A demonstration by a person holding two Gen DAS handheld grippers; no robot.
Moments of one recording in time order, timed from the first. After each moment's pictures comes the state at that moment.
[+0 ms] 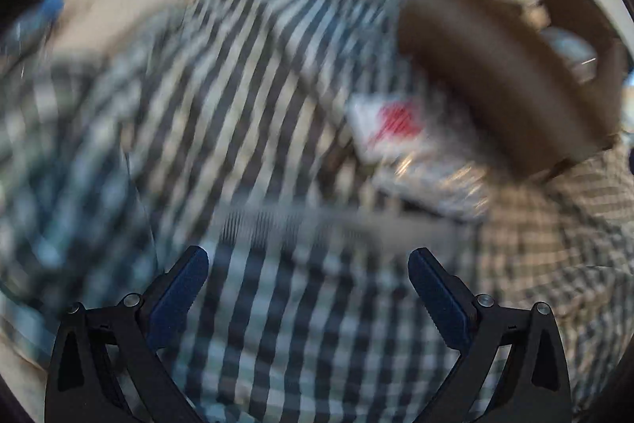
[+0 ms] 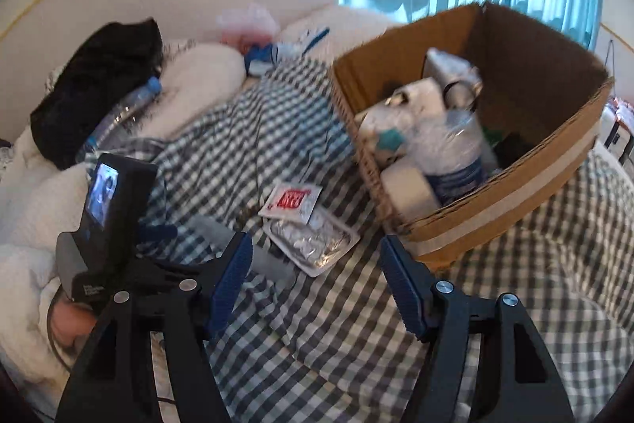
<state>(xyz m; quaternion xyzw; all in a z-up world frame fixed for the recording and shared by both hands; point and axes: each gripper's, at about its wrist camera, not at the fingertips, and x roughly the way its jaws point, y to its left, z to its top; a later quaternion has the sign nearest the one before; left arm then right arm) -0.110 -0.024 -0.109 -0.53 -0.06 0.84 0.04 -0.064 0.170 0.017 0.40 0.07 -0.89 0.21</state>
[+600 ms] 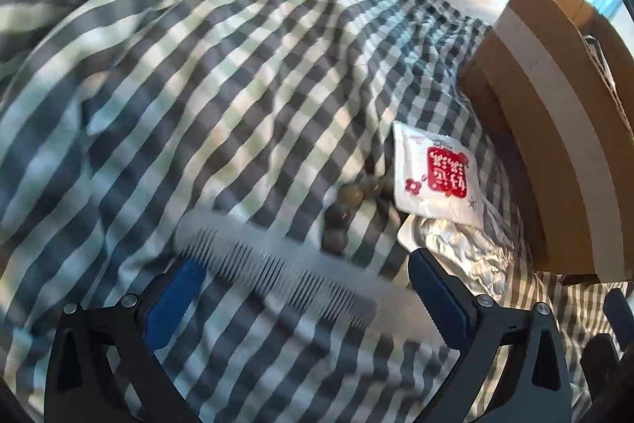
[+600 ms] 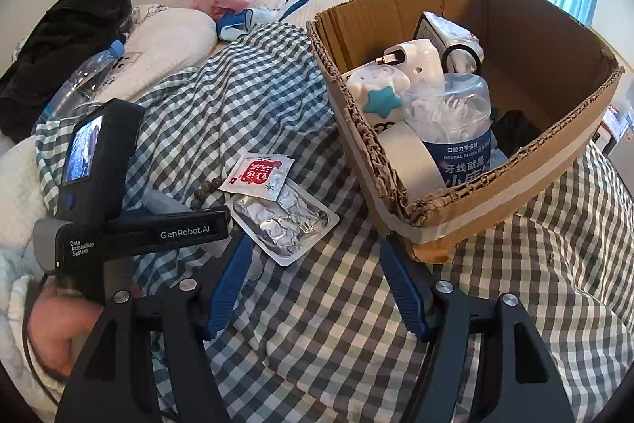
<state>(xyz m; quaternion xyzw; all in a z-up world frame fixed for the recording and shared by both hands) -0.133 -0.019 -0.131 -0.52 -0.19 0.83 -0.02 -0.075 0.165 -0.009 0.41 0.12 -0.89 0.15</state>
